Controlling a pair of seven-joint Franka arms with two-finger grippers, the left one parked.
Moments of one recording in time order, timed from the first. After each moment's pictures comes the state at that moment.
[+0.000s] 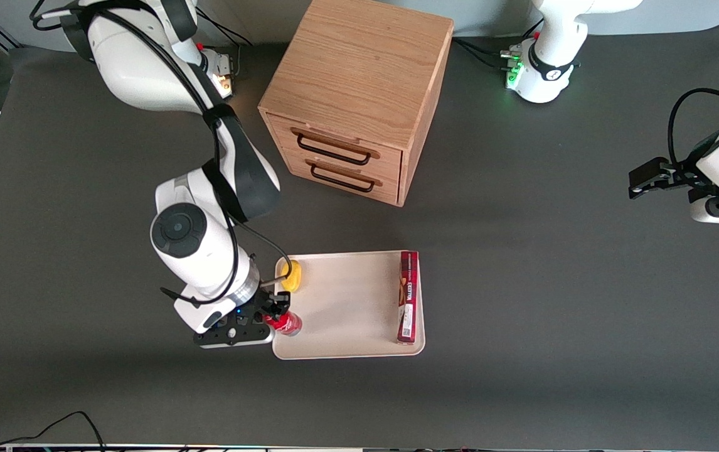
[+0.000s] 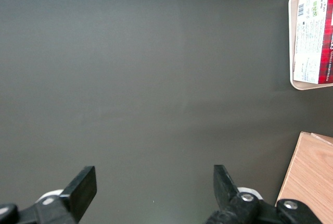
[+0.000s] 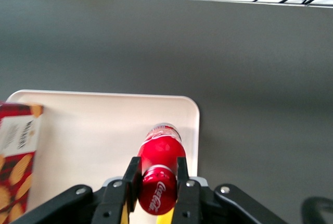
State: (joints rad) arm 0.49 0.80 -0.13 -1.04 0.05 2.02 0.34
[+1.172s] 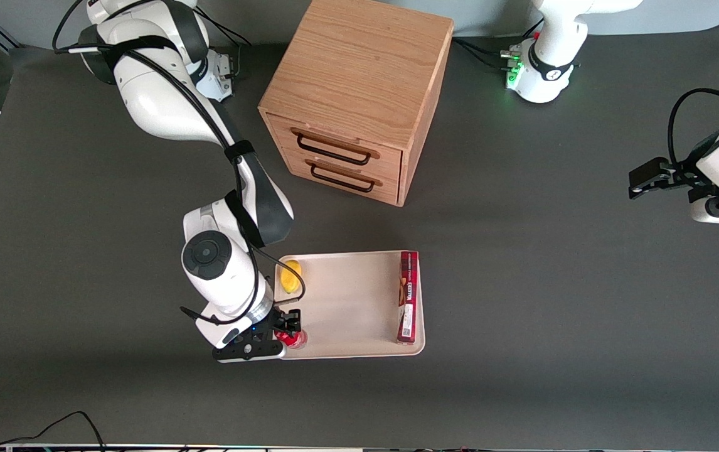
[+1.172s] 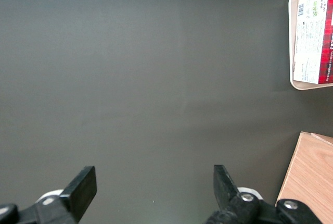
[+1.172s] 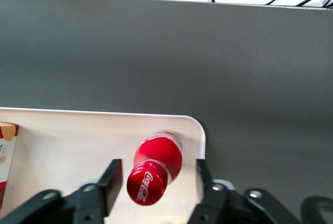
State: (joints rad) arm 0.49 0.90 -0.13 -1.01 0.05 2.14 0.35
